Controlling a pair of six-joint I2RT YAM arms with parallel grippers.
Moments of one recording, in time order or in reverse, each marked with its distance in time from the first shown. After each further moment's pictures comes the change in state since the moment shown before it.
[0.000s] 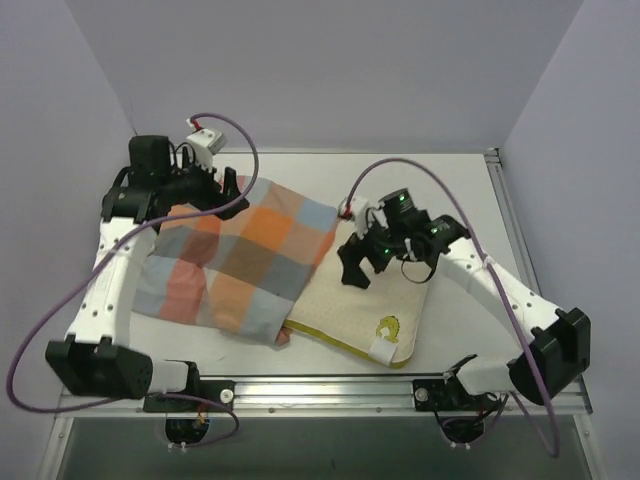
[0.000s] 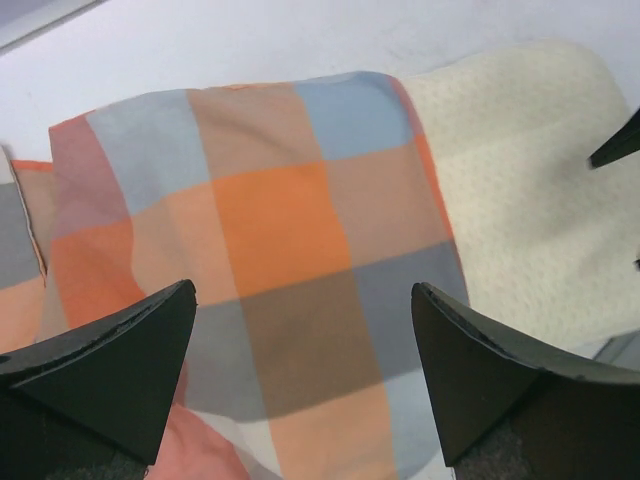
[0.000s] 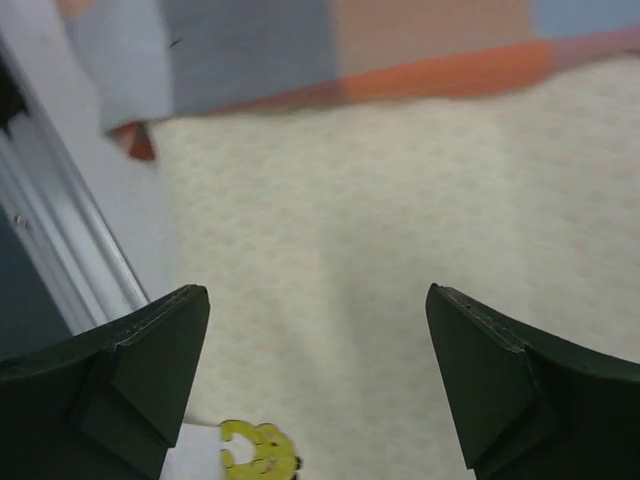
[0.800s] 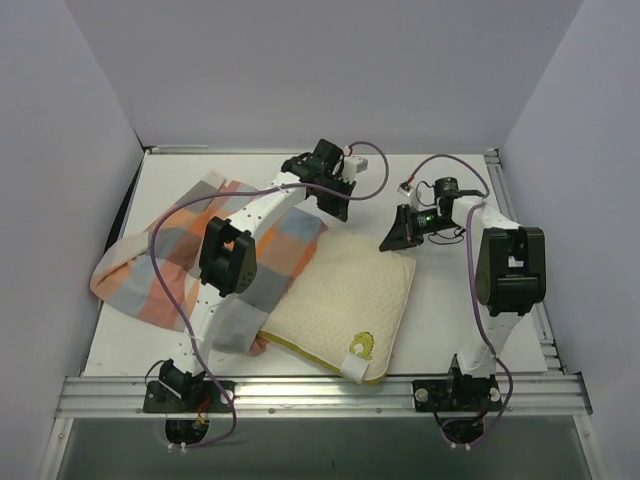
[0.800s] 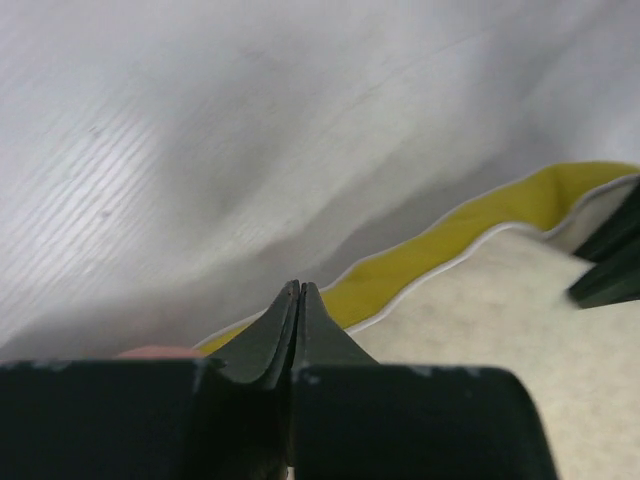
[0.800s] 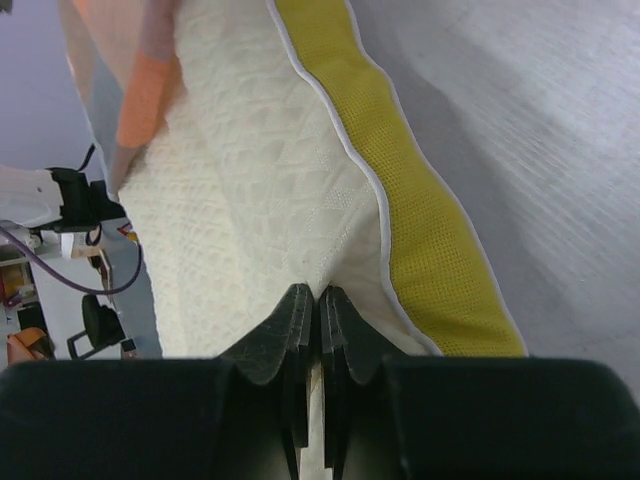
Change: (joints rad) left arm -0.512 1.001 0.771 -0.115 -0.247 -0.202; right arm -0.445 0.529 0.088 -0.008 -0.506 0.095
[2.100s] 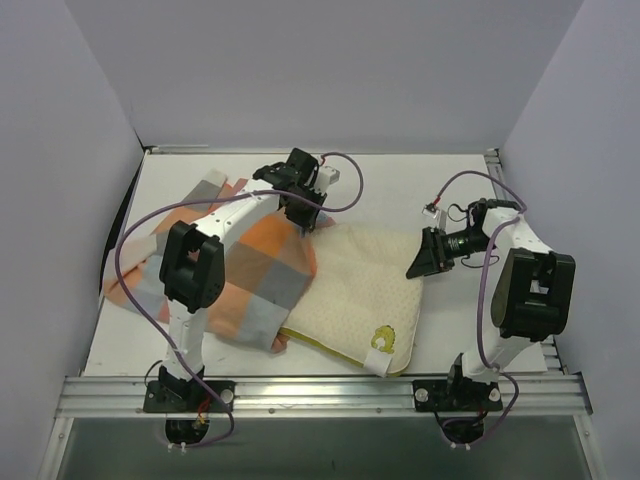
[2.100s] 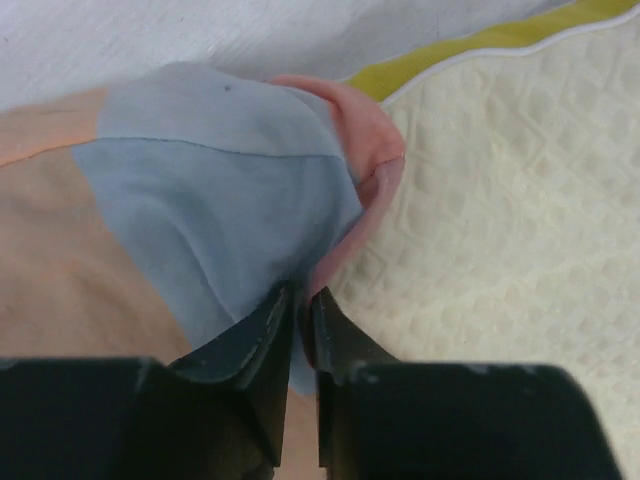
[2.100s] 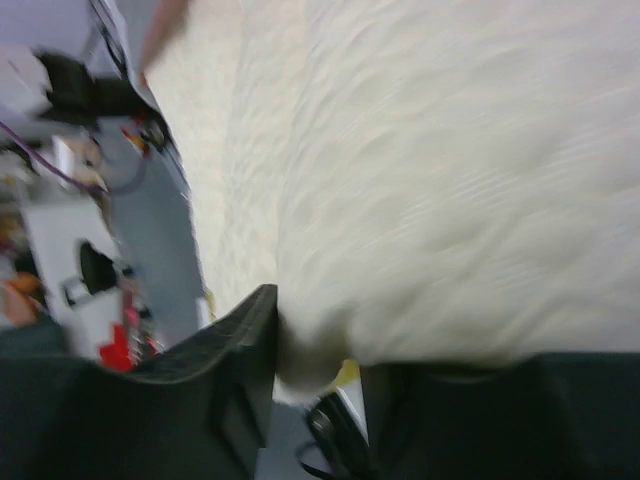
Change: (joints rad) left arm 0.029 -0.338 -0.470 0.089 -0.149 0.028; right arm -0.171 -0.207 -0.132 -0.407 -0.033 -0.386
